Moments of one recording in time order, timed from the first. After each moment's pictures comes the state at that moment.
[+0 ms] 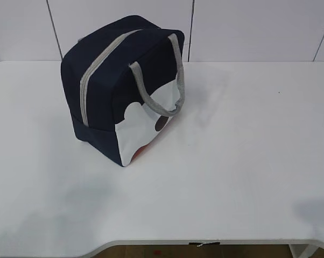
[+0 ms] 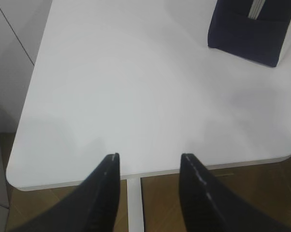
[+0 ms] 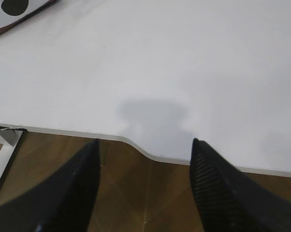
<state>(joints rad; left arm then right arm) -0.04 0.01 -0.52 -0.05 1.11 0.08 0.04 -0.02 -0.49 0.00 1.14 -0.04</state>
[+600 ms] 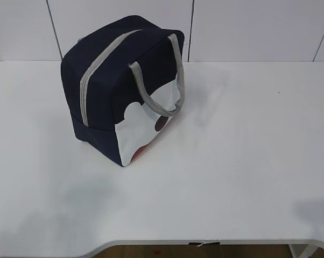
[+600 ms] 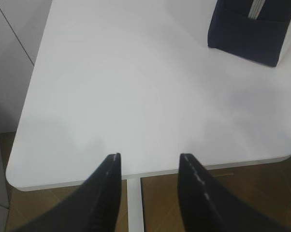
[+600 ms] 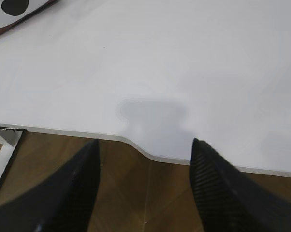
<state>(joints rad) -0.04 0.01 -0.52 -0.05 1.11 0.08 0.04 -0.02 -0.49 0.00 1.14 -0.04</state>
